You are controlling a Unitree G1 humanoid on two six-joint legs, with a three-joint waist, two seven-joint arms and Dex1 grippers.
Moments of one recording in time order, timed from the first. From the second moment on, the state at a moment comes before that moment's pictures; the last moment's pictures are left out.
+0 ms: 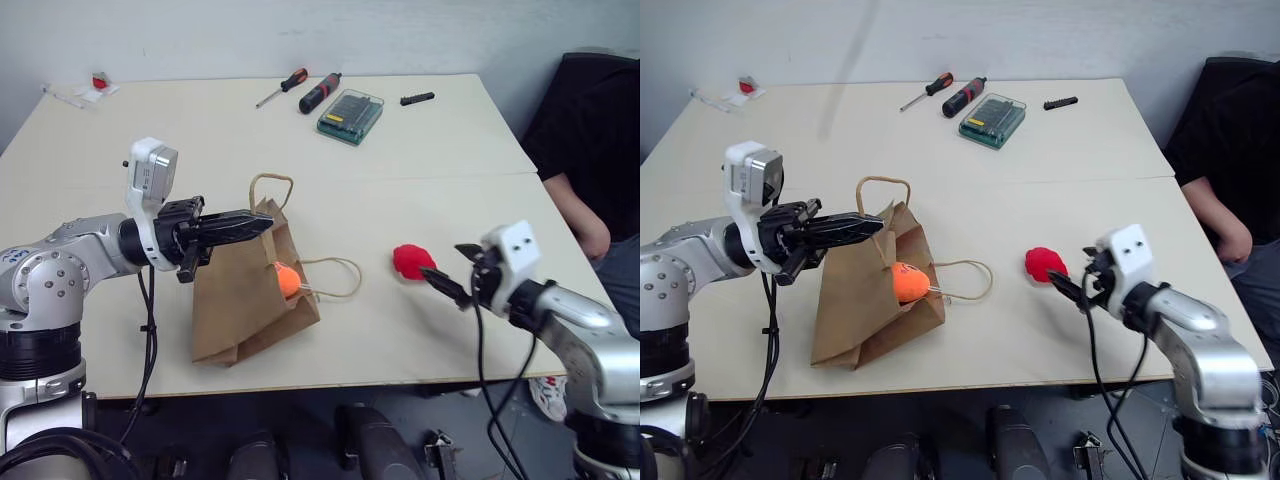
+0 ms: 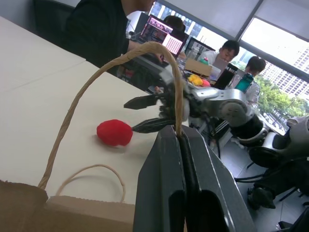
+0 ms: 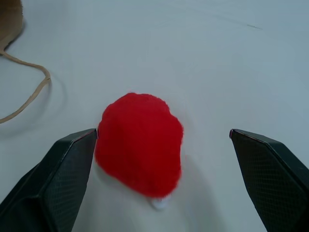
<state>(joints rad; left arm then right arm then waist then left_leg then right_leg) -0.59 0.77 0.23 -0.15 -1.02 1.03 -0.98 -0.26 -0.53 -0.17 -0.32 0.30 0.78 0.60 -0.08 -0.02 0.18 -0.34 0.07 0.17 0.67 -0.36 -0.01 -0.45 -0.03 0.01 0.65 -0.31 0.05</state>
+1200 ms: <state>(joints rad) -0.62 0.68 0.20 -0.14 -0.94 0.92 -0.93 -0.84 -0.20 0.35 0.14 0.39 0.79 0.90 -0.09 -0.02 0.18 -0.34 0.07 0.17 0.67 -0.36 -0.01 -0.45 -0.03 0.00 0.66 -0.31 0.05</state>
